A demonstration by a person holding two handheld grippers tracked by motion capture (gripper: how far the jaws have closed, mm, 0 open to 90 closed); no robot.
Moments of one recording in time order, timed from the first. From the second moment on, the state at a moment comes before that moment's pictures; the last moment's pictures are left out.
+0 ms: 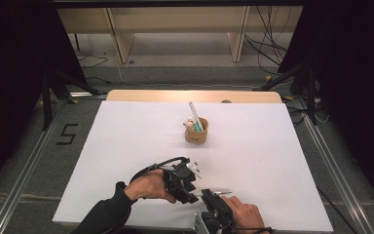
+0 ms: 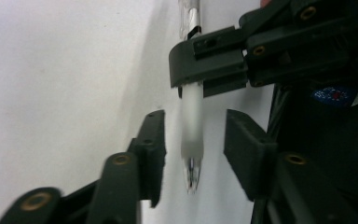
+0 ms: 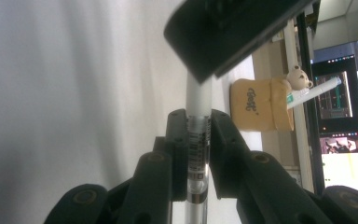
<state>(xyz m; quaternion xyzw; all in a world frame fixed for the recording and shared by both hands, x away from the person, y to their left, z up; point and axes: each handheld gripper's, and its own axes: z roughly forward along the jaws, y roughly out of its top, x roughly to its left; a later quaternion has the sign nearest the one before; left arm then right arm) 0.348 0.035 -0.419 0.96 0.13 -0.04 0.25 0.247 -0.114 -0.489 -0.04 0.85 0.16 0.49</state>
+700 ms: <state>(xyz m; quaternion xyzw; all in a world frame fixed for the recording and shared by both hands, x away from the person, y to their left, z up) 0.359 0.099 -0.422 0.90 0.21 0.02 0.37 0.271 -0.147 -0.467 0.09 0.85 0.27 0.44</state>
